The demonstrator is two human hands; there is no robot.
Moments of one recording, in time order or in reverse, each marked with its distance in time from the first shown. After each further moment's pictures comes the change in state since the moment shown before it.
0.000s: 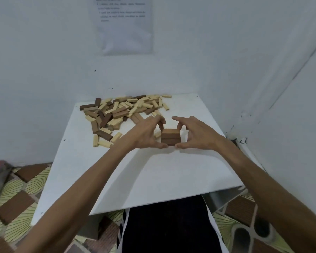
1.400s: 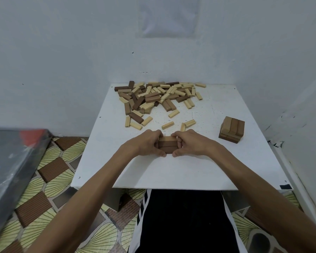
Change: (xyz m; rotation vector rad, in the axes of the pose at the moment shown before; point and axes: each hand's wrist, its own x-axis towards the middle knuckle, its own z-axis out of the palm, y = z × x) left_hand -0.101 -0.033 0.004 0.033 -0.227 -0.458; right_hand 0.038 -0.079 0.089 0.128 -0.360 -0.024
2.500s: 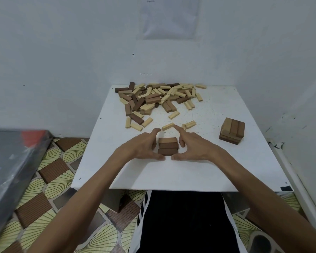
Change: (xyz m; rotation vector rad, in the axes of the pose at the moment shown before) left_hand -0.014 -0.009 -0.001 -0.017 -0.003 0.014; right_hand -0.010 0.009 0.008 -0.062 0.067 -0.014
